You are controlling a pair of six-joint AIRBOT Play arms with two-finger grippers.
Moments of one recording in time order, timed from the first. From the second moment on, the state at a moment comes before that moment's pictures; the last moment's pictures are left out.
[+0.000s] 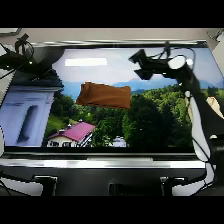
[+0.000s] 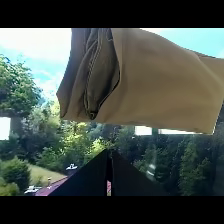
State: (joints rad) left arm 0.03 -1.68 2.01 1.15 -1.49 -1.72; right arm 0.10 -1.70 1.72 -0.73 0.86 1.85
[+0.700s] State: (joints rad) left arm 0.03 -1.68 2.01 1.15 -1.50 -1.68; right arm -0.03 -2.03 1.72 -0.60 1.21 1.45
